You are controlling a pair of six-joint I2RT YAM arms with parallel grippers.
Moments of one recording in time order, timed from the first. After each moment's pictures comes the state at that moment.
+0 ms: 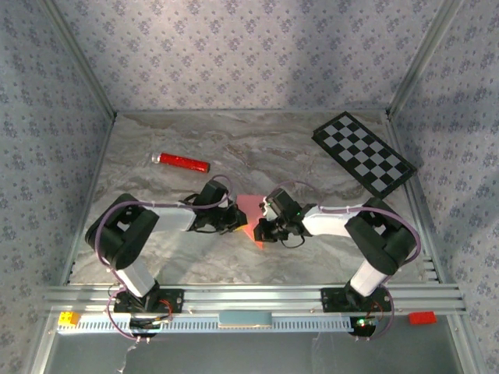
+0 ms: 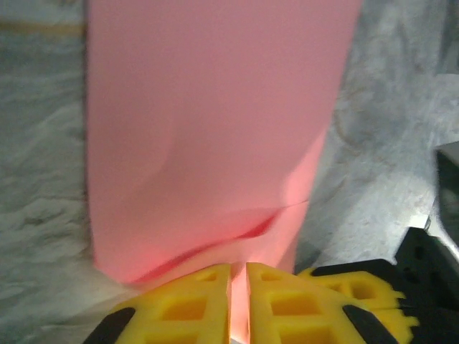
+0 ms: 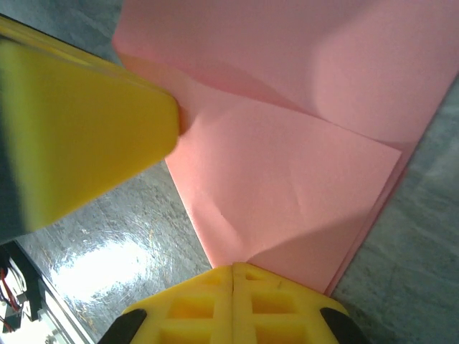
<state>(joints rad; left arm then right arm) -0.67 1.65 0.69 0.08 0.50 -0.98 0.77 1.64 0.69 -0.07 -0.45 0.70</state>
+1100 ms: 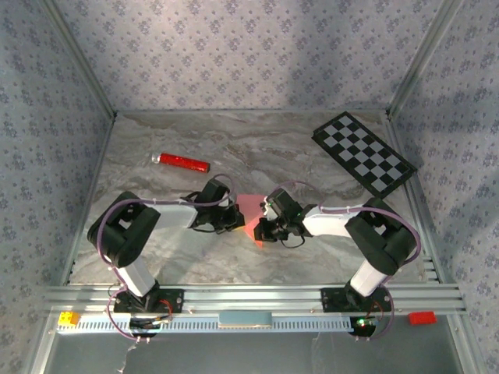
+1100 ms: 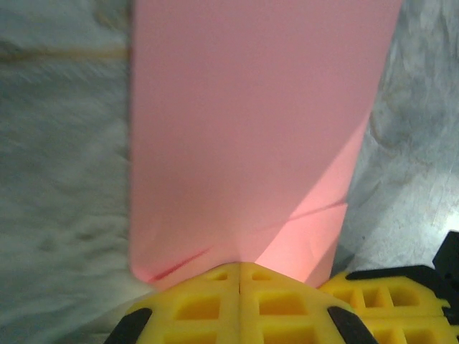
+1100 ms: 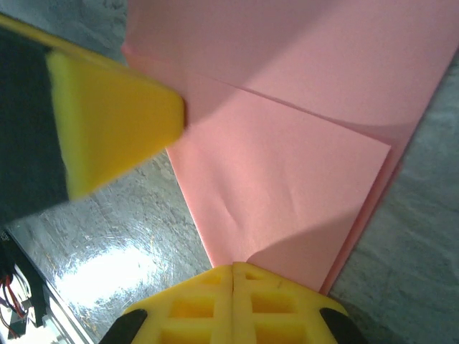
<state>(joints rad) -0.64 1.69 0.73 -0.02 0.47 -0.89 0.76 1.64 0.69 -0.06 -0.44 0.72</state>
